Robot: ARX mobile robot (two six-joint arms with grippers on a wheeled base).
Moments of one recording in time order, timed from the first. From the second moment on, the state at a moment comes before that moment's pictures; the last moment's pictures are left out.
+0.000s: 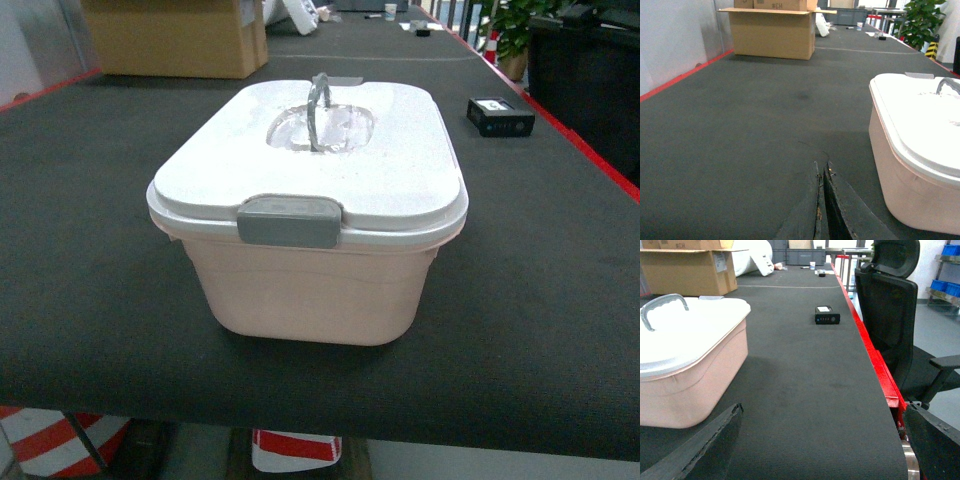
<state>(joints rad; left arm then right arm) 0.01 0.68 0.15 0.53 -0.01 -0.02 0.00 0.00 0.01 -0.01 0.00 0.00</state>
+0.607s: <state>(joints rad) 0.00 0.25 0.01 0.25 0.00 -0.02 0.00 0.00 0.01 -0.01 0.00 0.00</state>
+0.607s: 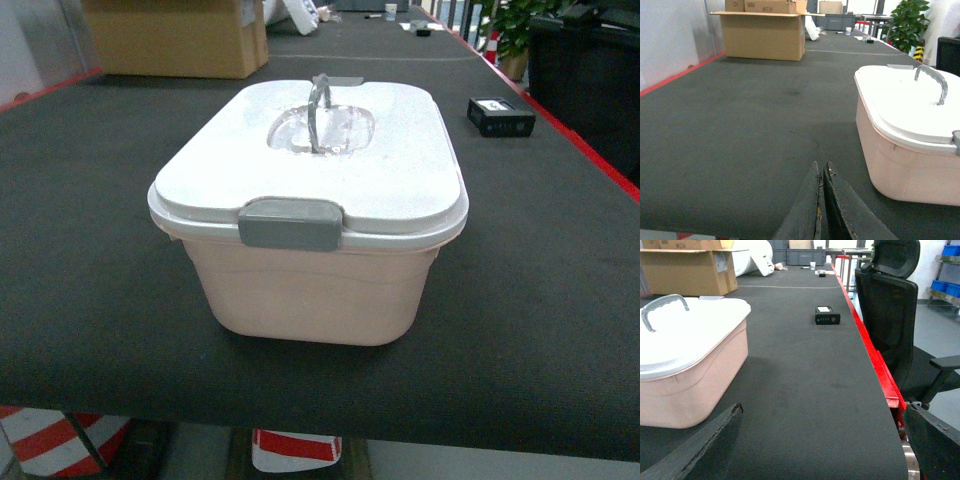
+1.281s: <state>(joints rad) 0.00 0.01 0.01 0.00 0.00 -0.01 0.00 0.00 0.01 -0.01 0.00 0.00</state>
